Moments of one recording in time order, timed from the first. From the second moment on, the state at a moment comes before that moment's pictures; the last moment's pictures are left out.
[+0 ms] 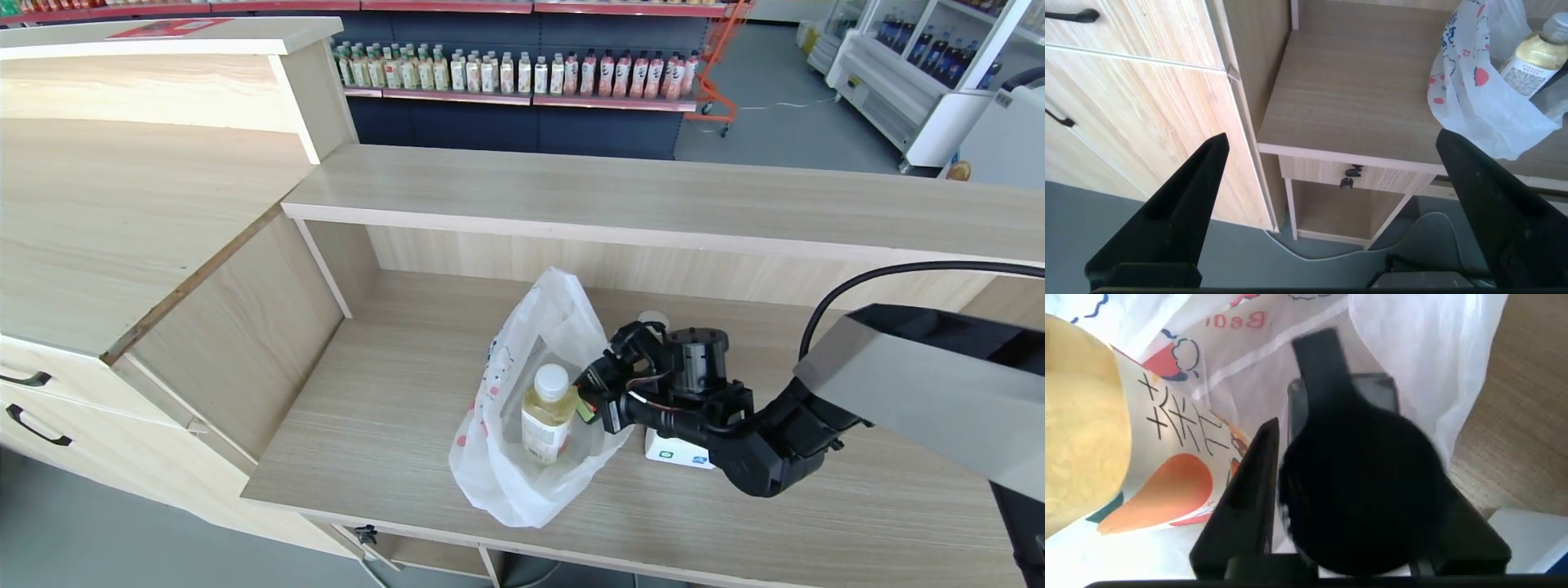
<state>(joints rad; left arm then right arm) 0.00 0.00 0.00 0.00 -0.02 0.00 0.47 2.30 -0.99 -0.97 0.18 -0.09</state>
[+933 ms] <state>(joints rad) 0.00 0.00 0.00 0.00 -0.02 0.00 0.36 1.70 -0.72 -0.69 0.24 0.28</state>
